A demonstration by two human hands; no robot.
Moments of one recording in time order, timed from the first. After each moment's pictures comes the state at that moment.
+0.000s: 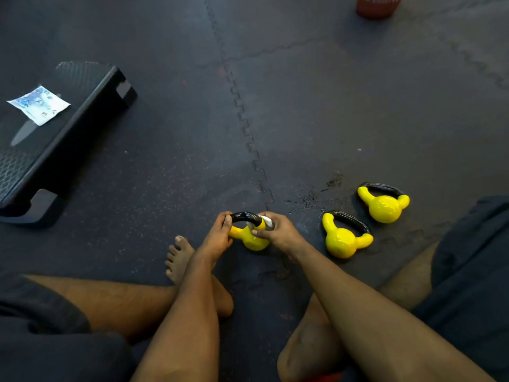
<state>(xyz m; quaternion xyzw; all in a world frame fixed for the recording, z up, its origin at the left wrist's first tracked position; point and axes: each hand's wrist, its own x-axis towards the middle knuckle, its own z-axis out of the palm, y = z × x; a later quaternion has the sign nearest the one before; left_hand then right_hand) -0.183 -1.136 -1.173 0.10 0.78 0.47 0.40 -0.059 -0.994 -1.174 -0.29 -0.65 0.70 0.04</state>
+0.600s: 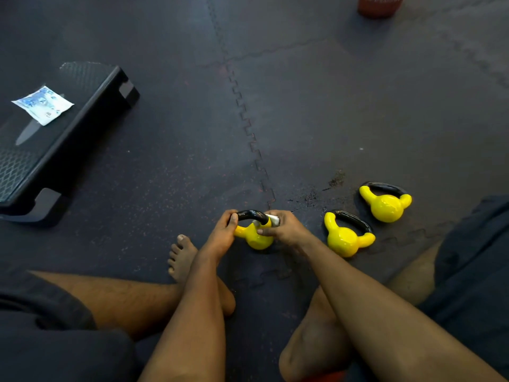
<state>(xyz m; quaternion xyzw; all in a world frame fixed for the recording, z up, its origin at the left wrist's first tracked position) -0.183 -1.135 -1.178 0.15 0.81 0.43 0.37 -0.058 -0.979 -1.176 -0.28 -0.67 0.69 0.01</state>
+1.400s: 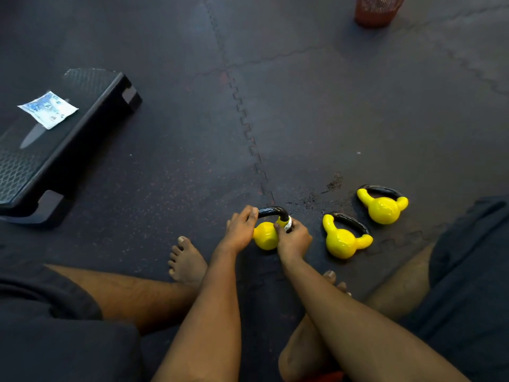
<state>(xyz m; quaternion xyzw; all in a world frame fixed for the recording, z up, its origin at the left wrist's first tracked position) -0.159 -1.095 -1.153 0.25 0.87 0.31 0.30 -0.050 -1.020 -1.166 -0.60 -0.61 0.48 0.20</state>
